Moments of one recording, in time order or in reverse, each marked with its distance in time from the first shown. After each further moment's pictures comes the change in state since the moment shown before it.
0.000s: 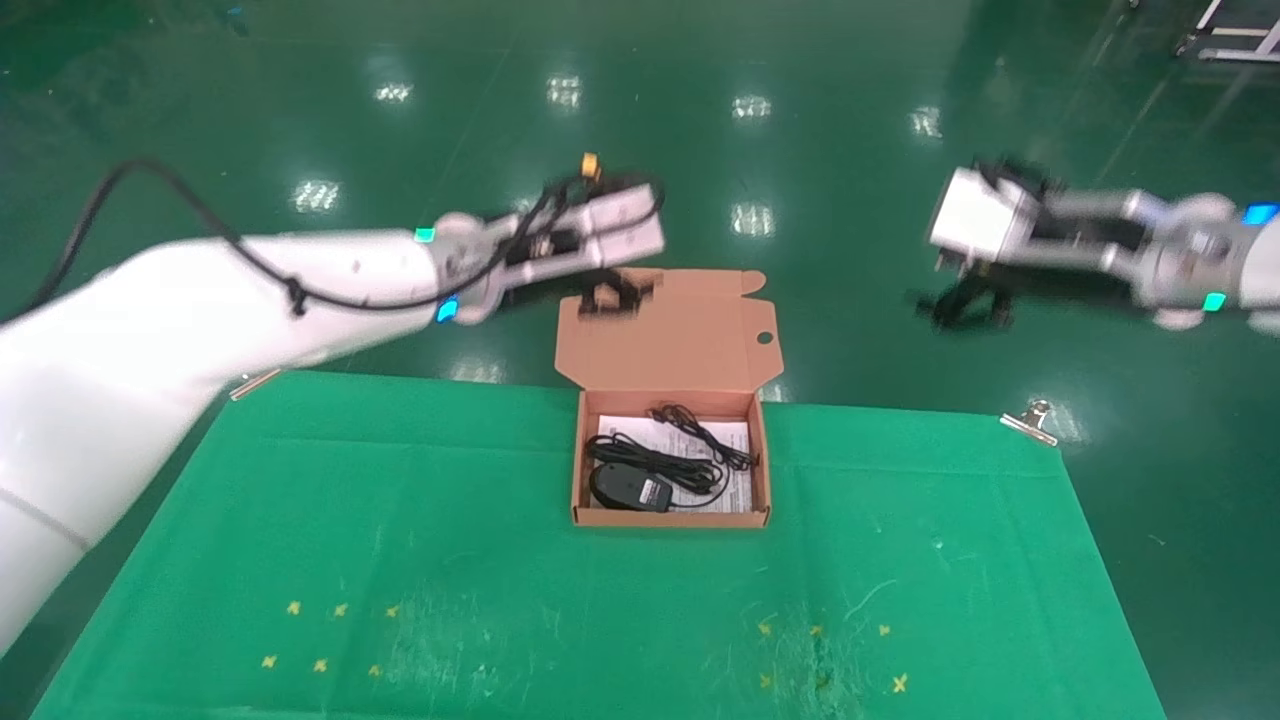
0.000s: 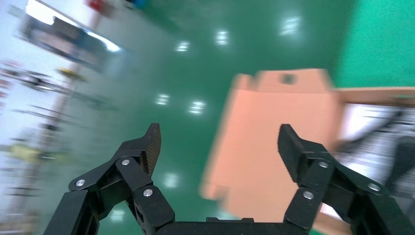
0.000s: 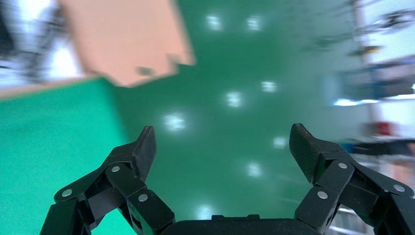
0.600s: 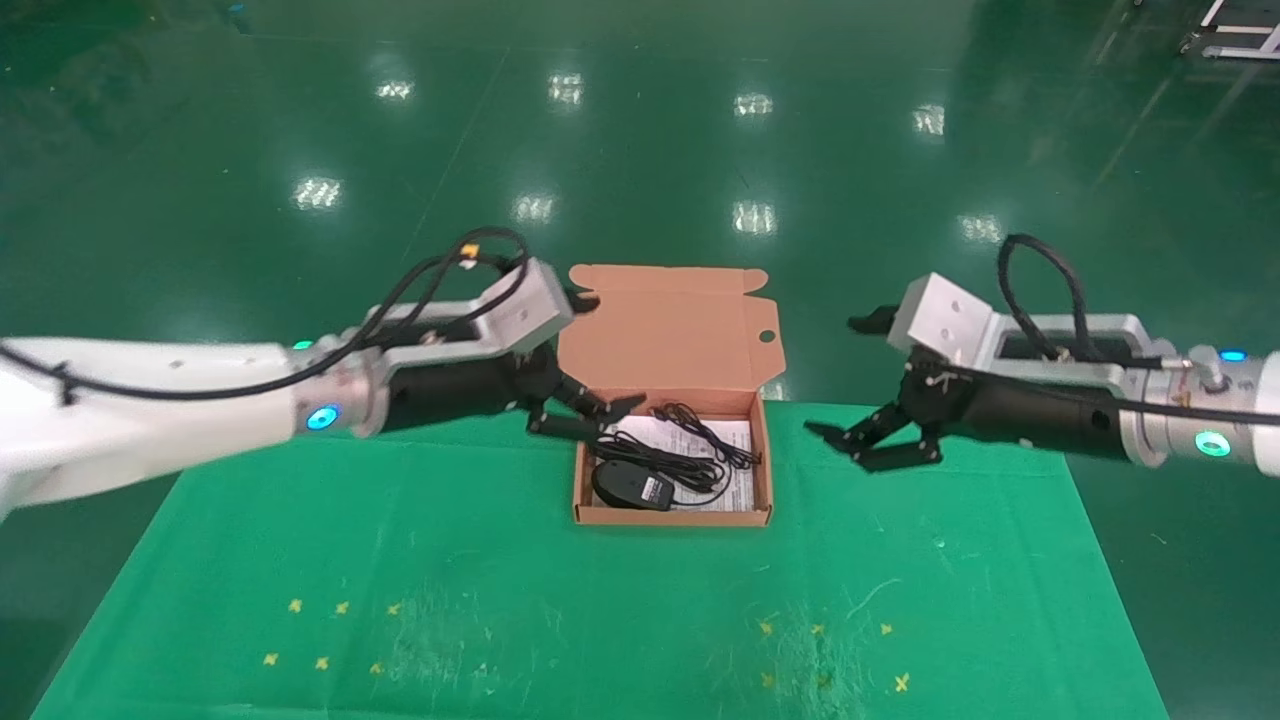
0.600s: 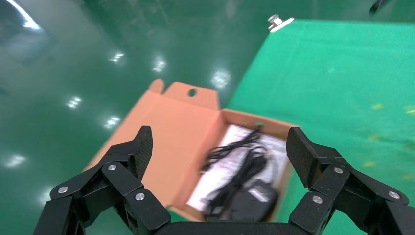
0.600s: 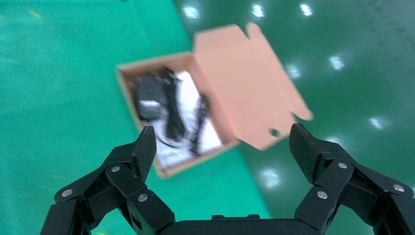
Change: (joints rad) left arm 0.184 -0.220 -0.215 -0.168 -0.304 0.301 -0.046; right arm -0.179 0.069 0.162 0.075 0.349 -0.207 -0.024
